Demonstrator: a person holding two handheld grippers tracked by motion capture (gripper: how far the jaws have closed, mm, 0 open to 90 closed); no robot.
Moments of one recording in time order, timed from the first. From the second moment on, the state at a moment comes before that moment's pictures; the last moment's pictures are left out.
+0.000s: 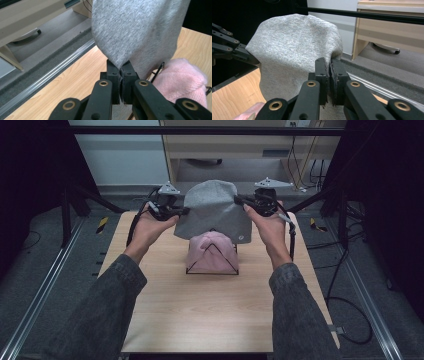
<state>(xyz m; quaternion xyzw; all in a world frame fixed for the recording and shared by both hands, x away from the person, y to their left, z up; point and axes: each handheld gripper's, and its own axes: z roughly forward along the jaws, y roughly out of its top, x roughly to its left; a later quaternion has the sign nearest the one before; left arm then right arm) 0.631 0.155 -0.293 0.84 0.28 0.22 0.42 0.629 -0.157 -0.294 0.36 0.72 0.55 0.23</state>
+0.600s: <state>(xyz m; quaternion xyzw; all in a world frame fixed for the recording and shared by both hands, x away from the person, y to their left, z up) 0.626 0.162 -0.323 0.84 0.29 0.20 0.42 0.622 -0.152 -0.325 0.36 0.74 0.53 0.21</state>
